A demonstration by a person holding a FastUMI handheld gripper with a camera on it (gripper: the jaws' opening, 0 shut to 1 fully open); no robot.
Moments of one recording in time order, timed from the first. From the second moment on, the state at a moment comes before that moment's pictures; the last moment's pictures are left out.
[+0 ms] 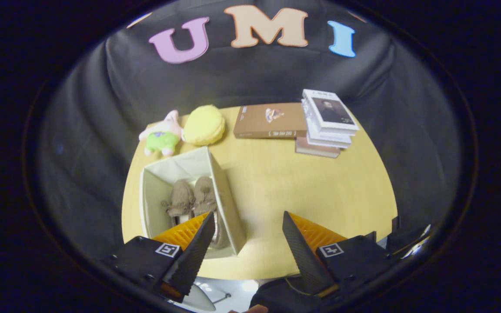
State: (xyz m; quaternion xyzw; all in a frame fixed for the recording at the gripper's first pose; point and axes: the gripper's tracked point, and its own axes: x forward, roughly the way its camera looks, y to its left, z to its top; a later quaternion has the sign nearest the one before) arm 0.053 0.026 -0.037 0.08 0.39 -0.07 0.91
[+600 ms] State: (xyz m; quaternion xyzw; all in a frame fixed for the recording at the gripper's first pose) arm 0.084 -0.083 0.046 0.07 0.07 -0.08 0.99
